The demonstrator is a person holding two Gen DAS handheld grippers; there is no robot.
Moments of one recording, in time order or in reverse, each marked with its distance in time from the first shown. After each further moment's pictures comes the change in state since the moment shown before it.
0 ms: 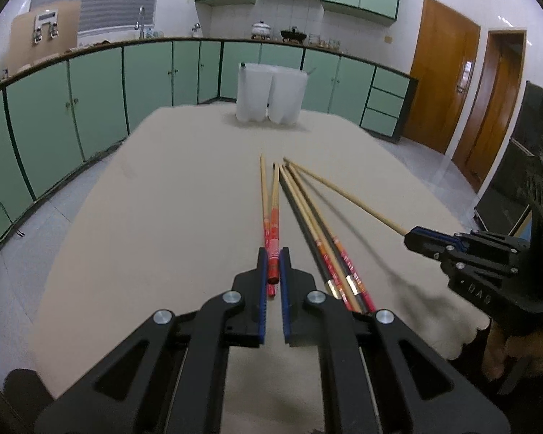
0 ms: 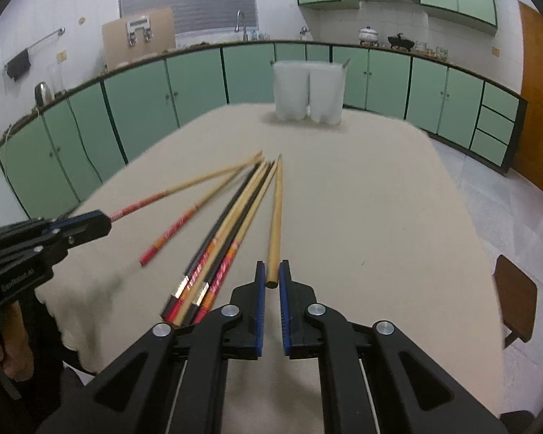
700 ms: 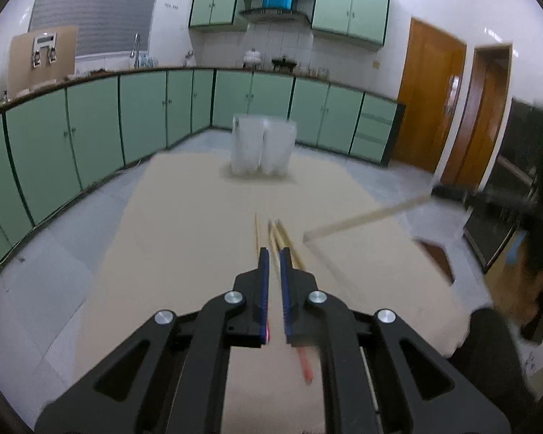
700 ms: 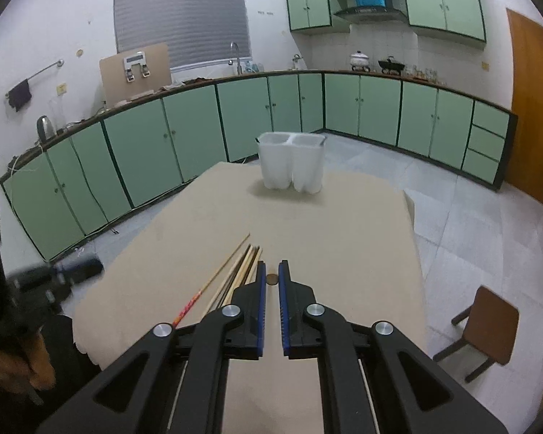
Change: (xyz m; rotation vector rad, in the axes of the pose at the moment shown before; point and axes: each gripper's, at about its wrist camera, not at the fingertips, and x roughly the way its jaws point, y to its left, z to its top) left arm -0.038 -0.006 0.028 0.029 -0.070 -0.031; right arm -0.070 -0.025 0.082 0.036 -0.072 0.006
